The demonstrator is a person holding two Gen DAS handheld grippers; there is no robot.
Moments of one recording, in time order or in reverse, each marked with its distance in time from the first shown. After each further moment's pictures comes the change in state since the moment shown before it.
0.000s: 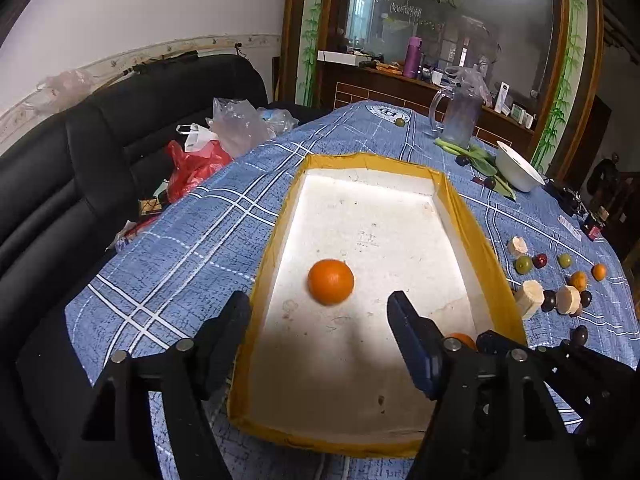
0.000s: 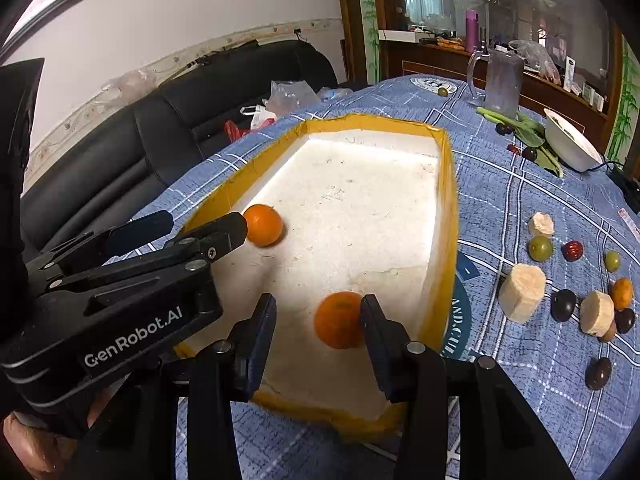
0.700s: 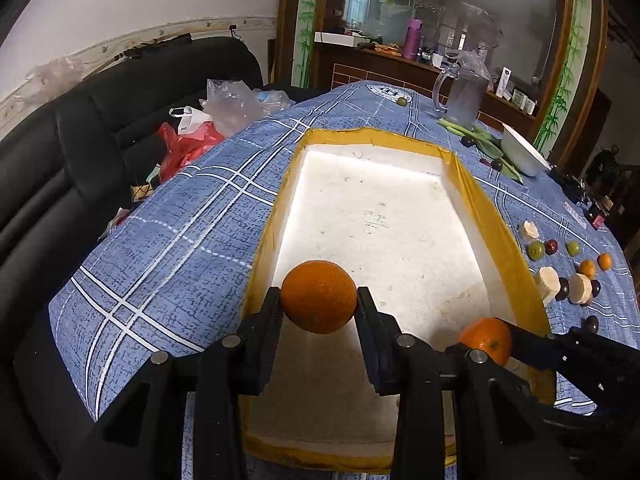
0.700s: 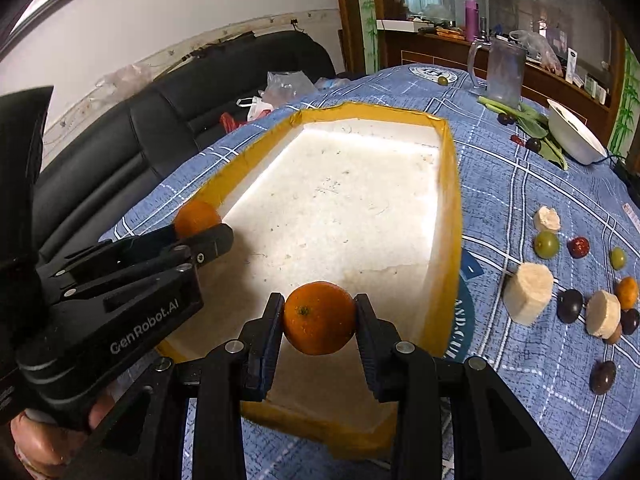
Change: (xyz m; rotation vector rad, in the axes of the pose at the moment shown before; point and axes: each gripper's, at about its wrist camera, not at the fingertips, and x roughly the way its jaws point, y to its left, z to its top) left arm 0.026 0.009 -0.004 0.009 0.066 -0.018; right arm 0.014 -0.004 0.004 0.004 0.043 -0.002
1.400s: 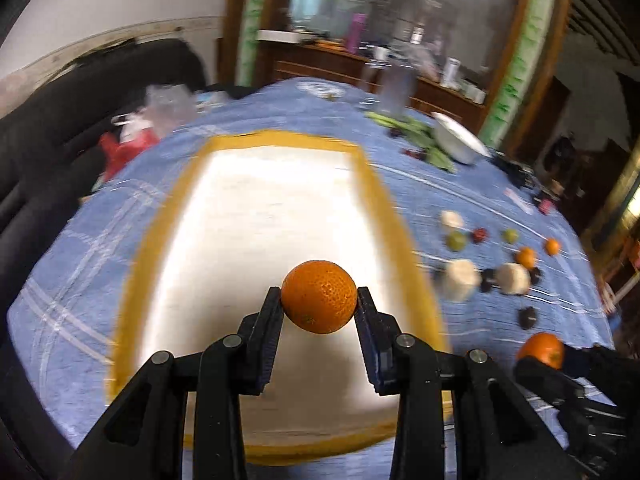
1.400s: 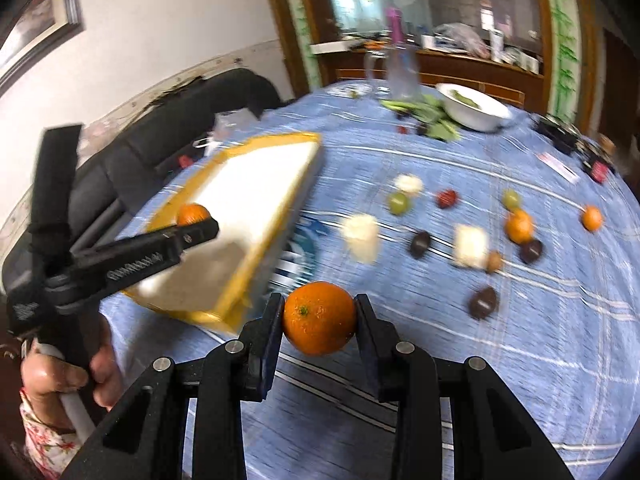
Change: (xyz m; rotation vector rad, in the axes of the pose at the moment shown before) left arm -0.011 -0.058 0.006 0.047 0.021 -0.146; right arm -0.099 -0.080 -0.046 0.149 -0.101 -0.057
